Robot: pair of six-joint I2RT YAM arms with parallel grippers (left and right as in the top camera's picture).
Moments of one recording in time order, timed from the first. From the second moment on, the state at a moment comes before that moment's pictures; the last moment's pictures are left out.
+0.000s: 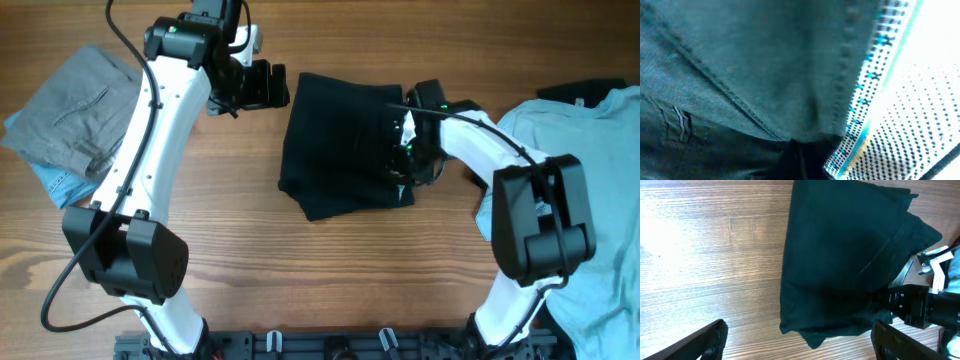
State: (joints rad) left arm -0.23 1.90 1.89 -1.25 0.23 -0.25; right arm 0.22 1.97 1.21 -0.79 -0.40 0.45
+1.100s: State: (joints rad) left arm -0.19 1.93 1.06 0.03 0.35 -0.78; right arm 0.20 1.79 1.24 -0.55 -0.29 0.34
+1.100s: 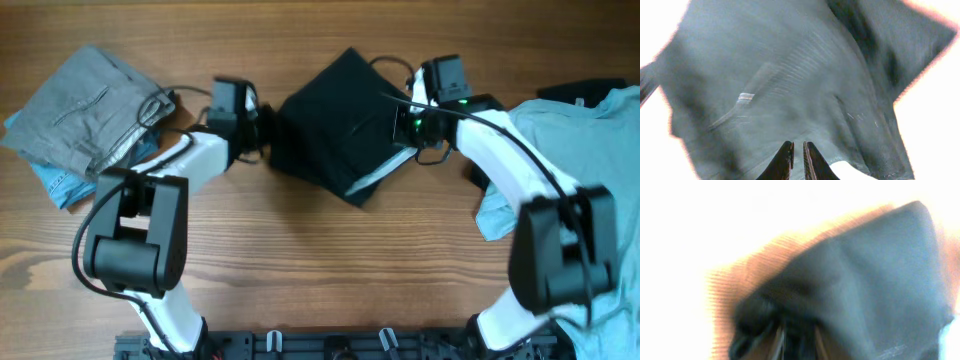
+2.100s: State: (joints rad) left arm -0.11 2.01 1.11 -0.11 0.40 -0.69; right arm 0.19 1.72 1.24 -0.52 -0.30 0.28
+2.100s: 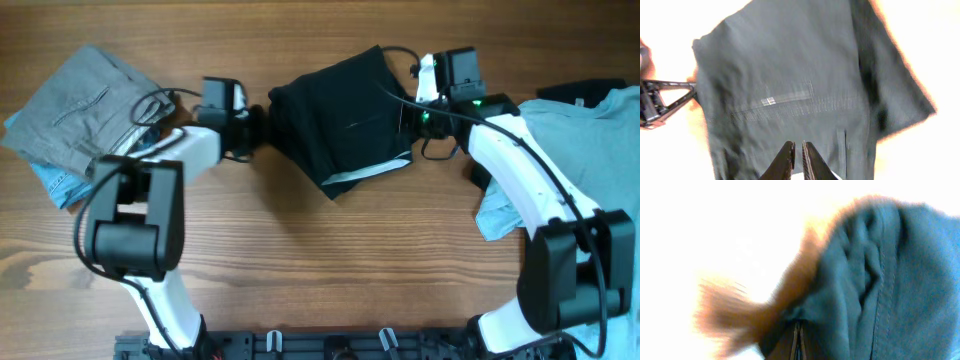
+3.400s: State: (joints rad) left arm -0.29 2.19 1.24 -0.06 0.75 -0.90; right arm 0.18 1.97 1.24 -0.53 -0.21 0.36
